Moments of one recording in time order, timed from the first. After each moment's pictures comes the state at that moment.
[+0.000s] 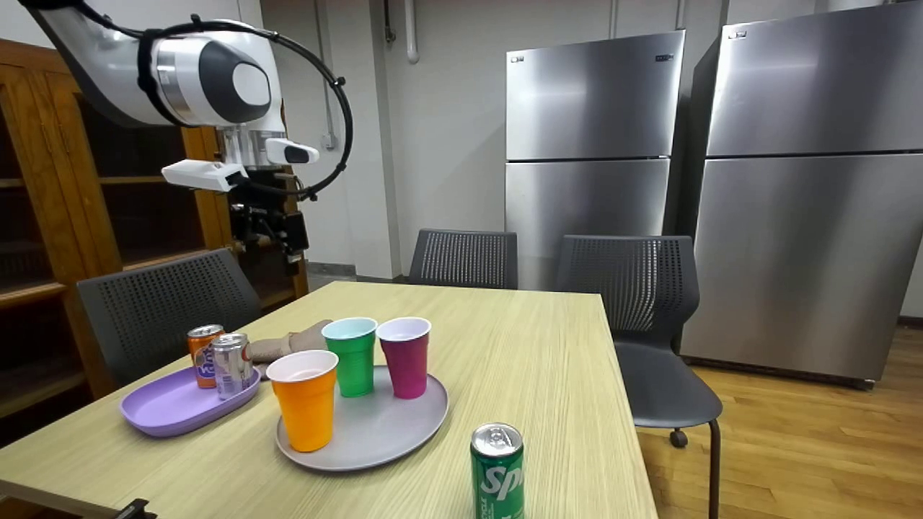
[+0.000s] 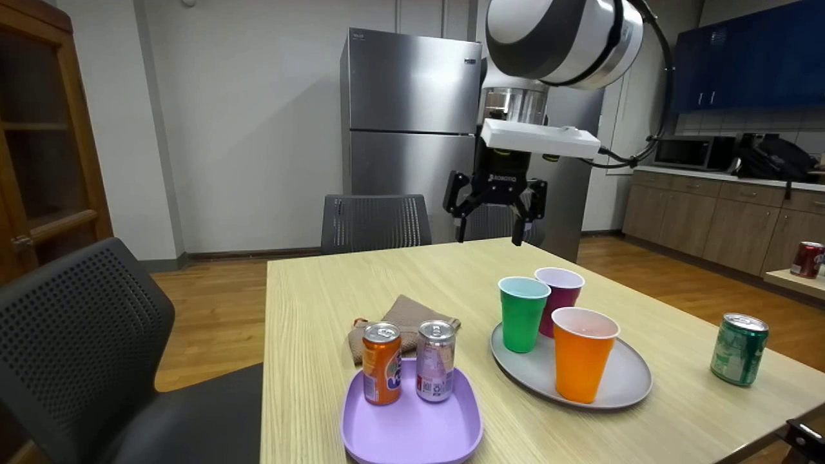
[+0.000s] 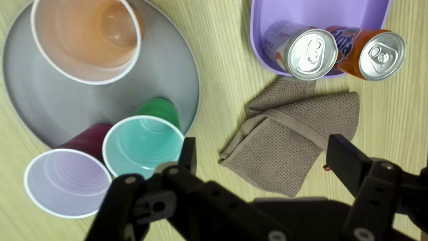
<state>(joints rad) 0.16 0.04 0.07 -2.33 0.05 2.45 0.40</state>
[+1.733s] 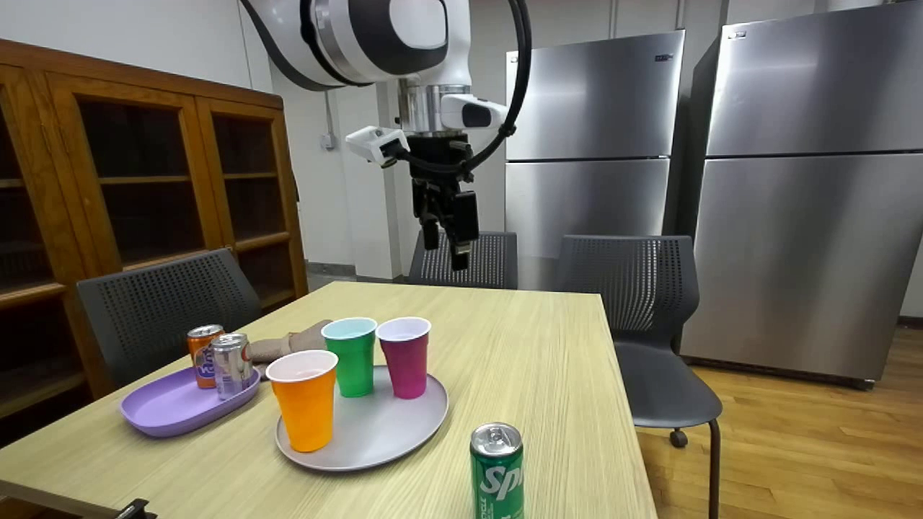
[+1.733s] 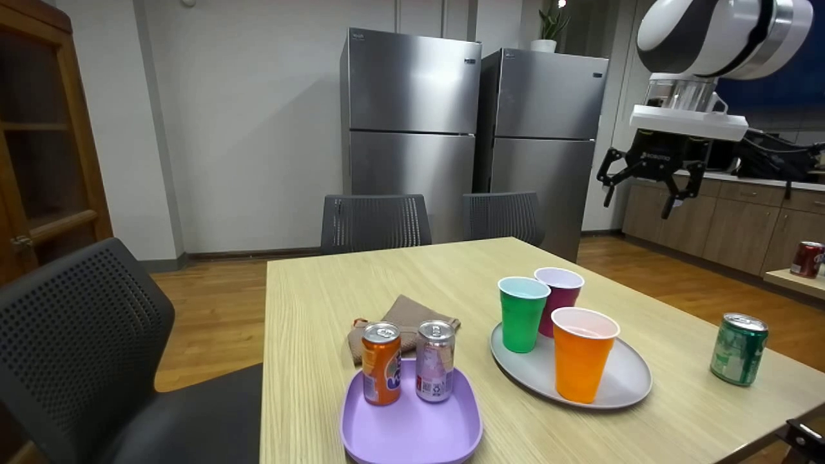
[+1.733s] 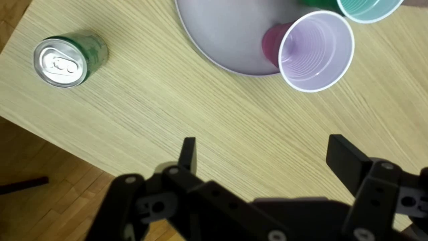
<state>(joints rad) -0.17 -0.07 -0.19 -2.38 0.07 2.45 0.40</state>
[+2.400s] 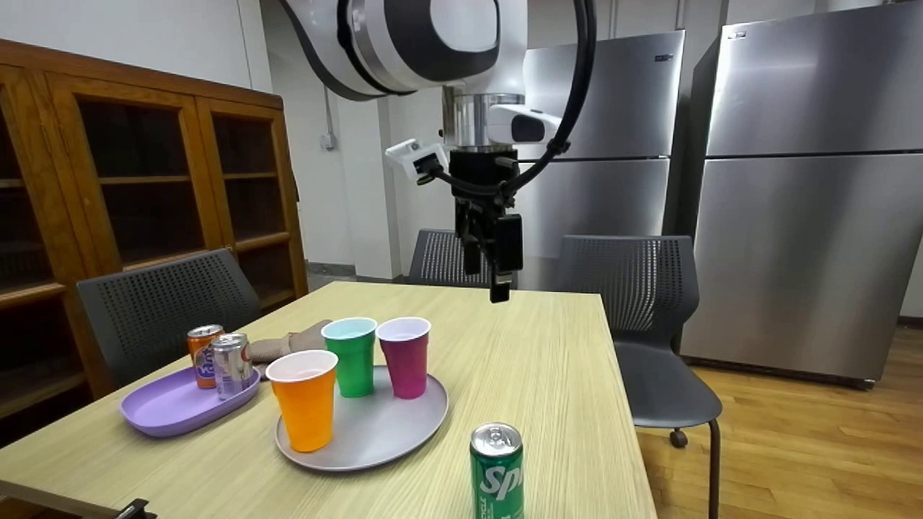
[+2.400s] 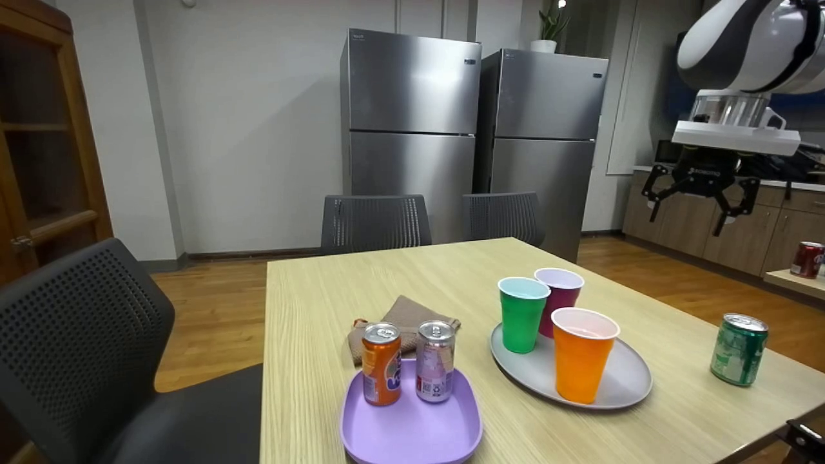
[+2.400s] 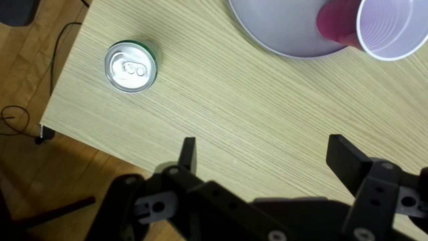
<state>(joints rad) -0.25 -0.06 -0.26 -2.42 0.06 2.45 0.40</state>
